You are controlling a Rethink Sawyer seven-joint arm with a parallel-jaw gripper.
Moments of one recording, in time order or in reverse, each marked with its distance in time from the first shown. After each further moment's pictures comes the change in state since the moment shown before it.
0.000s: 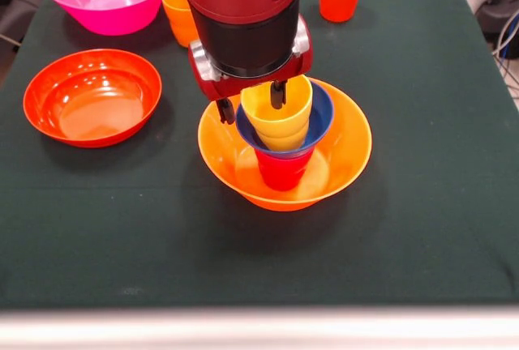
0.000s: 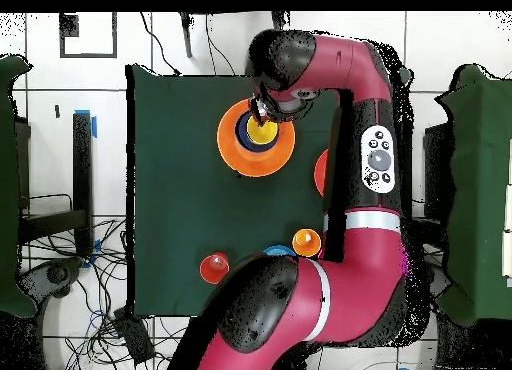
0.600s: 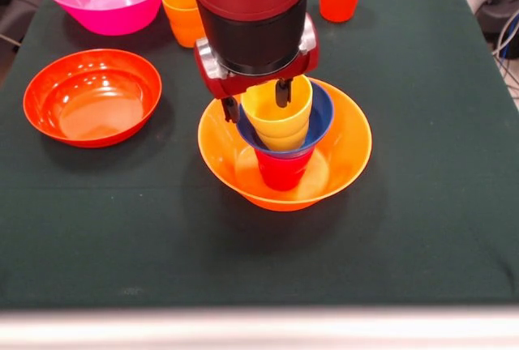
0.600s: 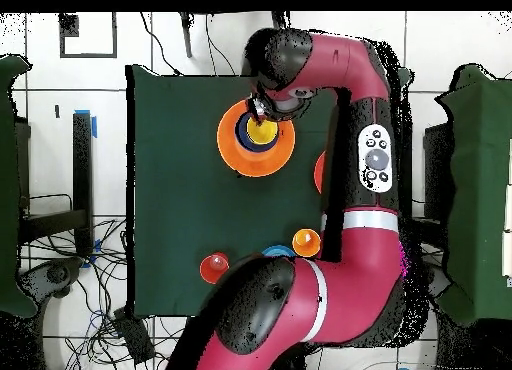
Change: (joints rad) arm 0.009 -0.007 0.000 0.000 0.000 0.005 0.000
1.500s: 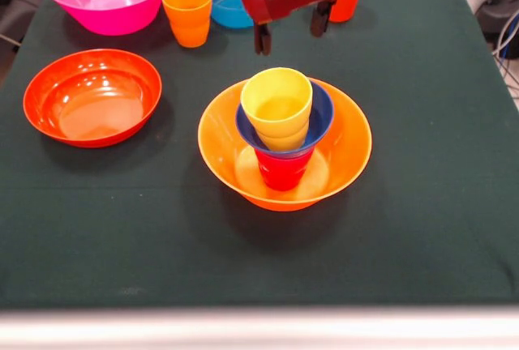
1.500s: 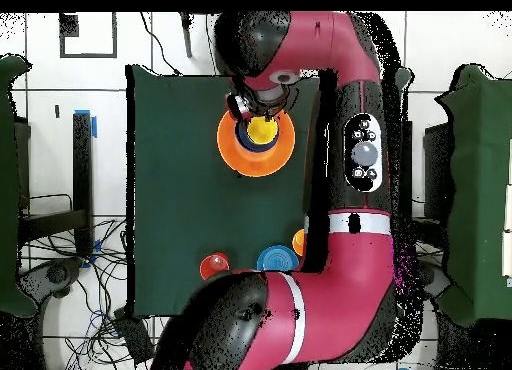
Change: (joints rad) arm 0.052 -0.097 0.000 -0.005 -0.006 0.183 0.000
